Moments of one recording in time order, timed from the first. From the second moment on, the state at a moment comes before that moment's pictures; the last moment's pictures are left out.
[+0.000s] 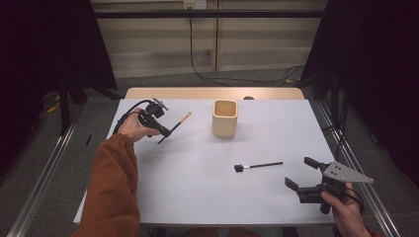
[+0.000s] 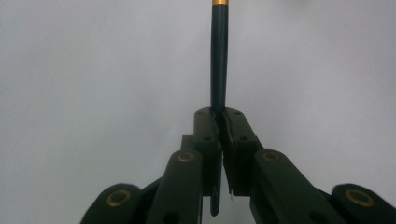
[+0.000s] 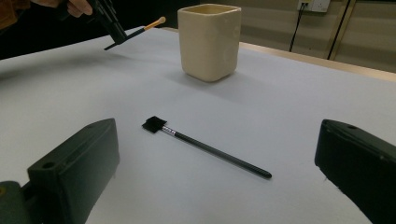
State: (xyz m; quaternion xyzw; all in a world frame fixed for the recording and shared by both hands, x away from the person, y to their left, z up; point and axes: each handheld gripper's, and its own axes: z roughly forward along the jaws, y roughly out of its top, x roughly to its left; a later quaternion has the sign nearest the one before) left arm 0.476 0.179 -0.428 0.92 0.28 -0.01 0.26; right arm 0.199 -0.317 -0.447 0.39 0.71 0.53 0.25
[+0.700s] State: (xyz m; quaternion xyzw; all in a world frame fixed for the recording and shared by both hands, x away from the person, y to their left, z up) left arm 0.456 0.185 -0.424 0.83 0.31 0.09 0.45; right arm 0.199 -0.318 -0.447 0.39 0.71 0.53 0.25
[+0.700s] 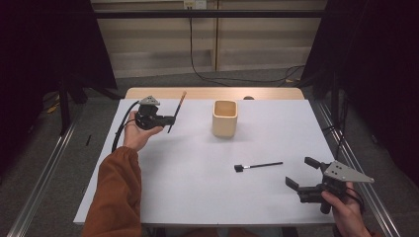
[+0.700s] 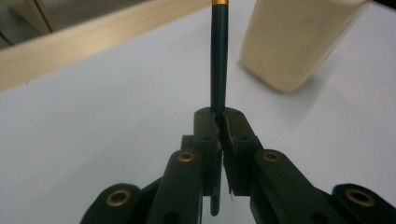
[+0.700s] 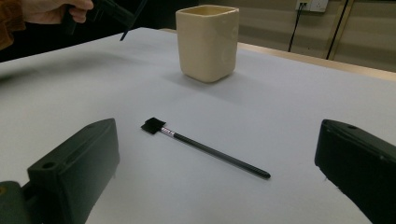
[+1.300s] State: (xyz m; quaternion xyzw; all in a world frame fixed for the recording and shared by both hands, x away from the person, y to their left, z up) left arm 0.439 0.182 -0.414 0.77 0.30 0.13 0.55; right arm 0.199 -0.318 -0.447 0.39 0.71 0.53 0.25
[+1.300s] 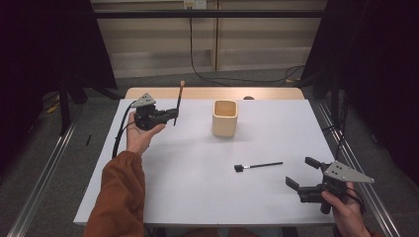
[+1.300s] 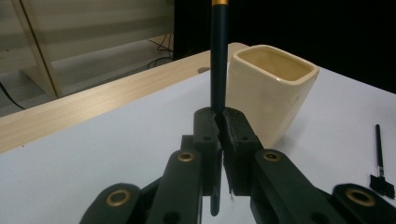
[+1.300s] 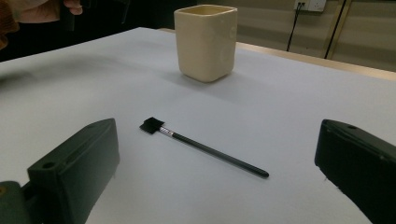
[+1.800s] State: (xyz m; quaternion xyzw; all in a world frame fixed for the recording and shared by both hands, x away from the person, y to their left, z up) left arm 0.417 0.177 -0.411 0.76 0.29 0.12 0.57; right arm 0.198 -0.318 -0.447 0.39 0.71 0.53 0.26
